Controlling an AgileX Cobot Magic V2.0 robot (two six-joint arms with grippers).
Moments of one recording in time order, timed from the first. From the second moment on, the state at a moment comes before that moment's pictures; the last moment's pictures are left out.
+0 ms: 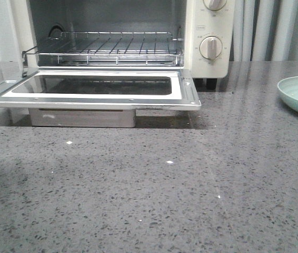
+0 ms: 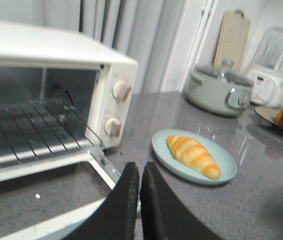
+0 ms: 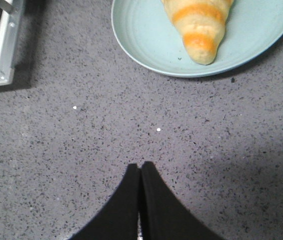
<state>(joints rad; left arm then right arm) -0.79 0.61 -0.51 -0.22 -0.01 -0.03 -0.02 0.48 -0.70 0.17 1.07 0.18</state>
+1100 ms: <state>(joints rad) -0.58 0.38 -0.63 -0.10 0.32 -0.03 -0.02 1.35 -1.26 -0.07 1.09 0.10</state>
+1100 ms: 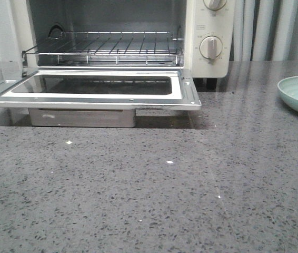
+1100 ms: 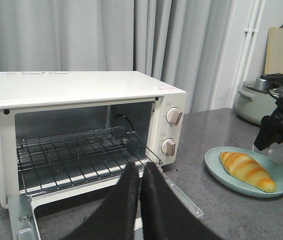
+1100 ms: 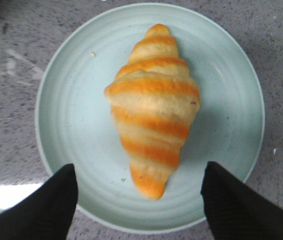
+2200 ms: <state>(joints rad) -0.58 0.38 -0.63 -0.10 0.32 -0.03 -0.02 1.62 -1.29 -0.14 1.00 0.10</state>
